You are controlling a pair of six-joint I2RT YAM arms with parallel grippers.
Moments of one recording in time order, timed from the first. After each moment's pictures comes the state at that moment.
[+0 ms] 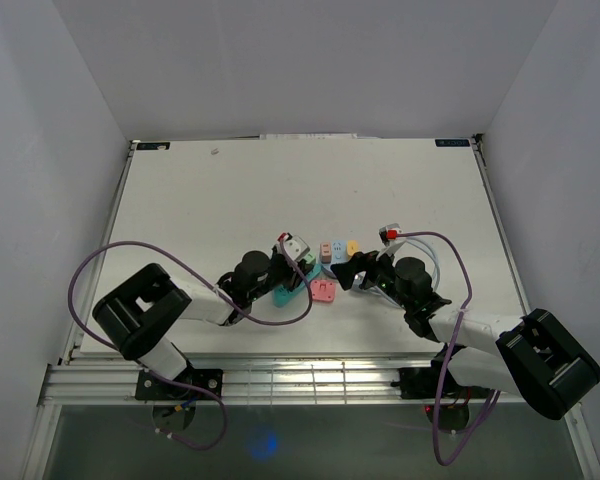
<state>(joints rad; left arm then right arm) -0.80 1.58 0.44 0.91 0.08 0.05 0.65 1.17 0.22 0.75 -0.05 0.40</state>
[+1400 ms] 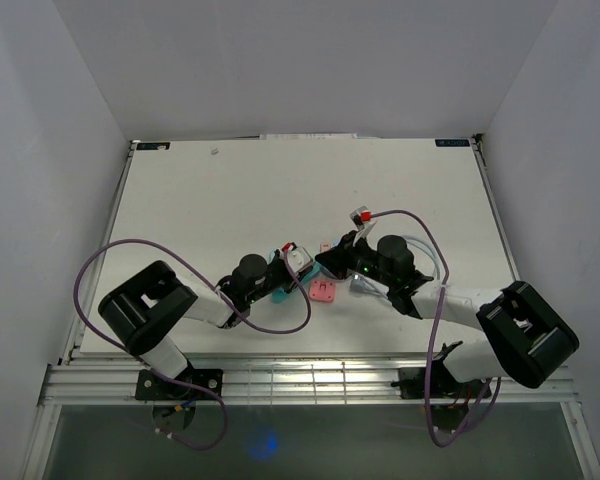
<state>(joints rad) -0.80 1.61 0.41 1.02 0.14 0.23 0.67 1.33 0.42 0.75 -0.32 0.44</state>
